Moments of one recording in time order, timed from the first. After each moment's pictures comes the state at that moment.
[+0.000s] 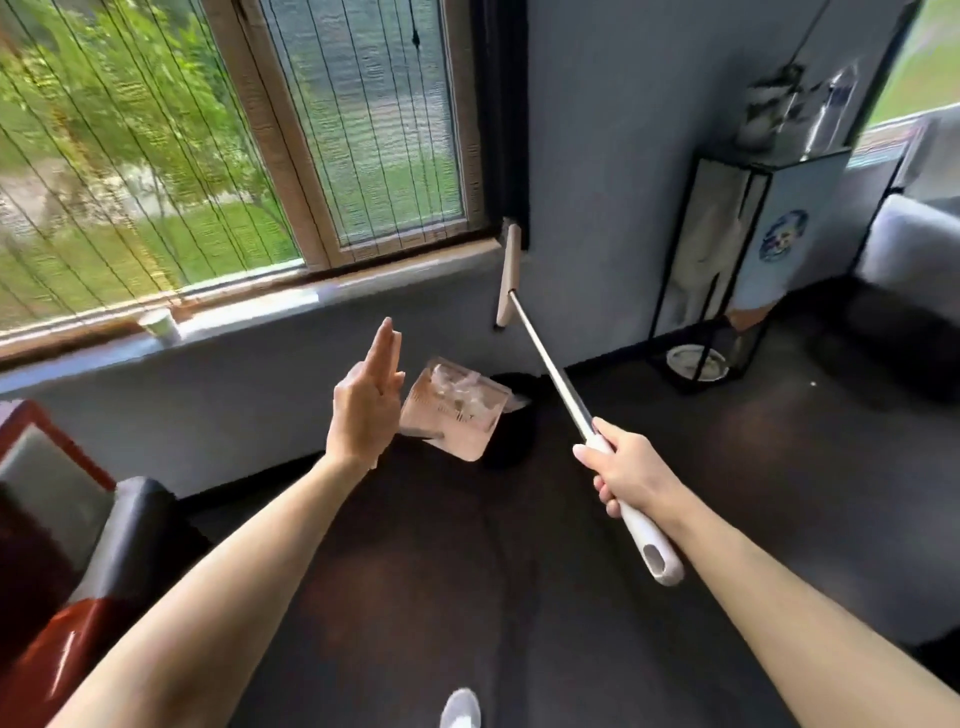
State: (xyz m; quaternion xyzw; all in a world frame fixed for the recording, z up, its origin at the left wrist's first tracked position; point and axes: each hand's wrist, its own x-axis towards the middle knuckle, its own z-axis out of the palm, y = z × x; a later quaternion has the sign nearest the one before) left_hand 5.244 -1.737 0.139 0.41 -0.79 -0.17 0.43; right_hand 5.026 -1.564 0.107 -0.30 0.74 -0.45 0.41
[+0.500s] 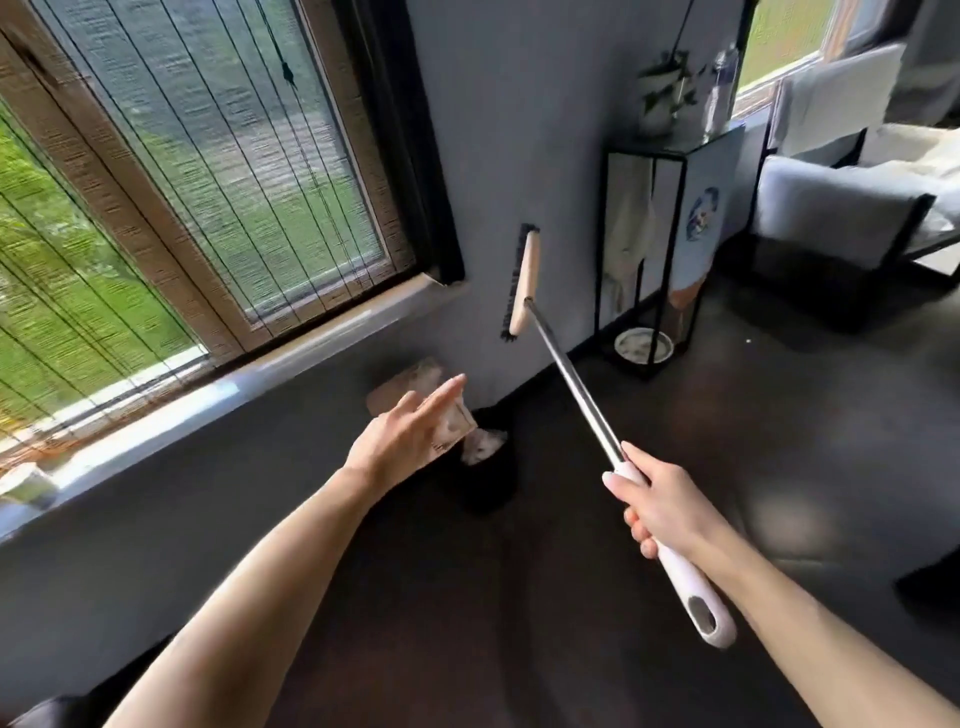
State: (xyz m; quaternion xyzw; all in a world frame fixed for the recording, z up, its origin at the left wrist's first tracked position) left_hand 5.163 -1.918 0.132 0.20 -0.97 -0.05 0.15; right_hand 5.016 -1.655 0.114 -0.15 0.75 -0.53 0.36
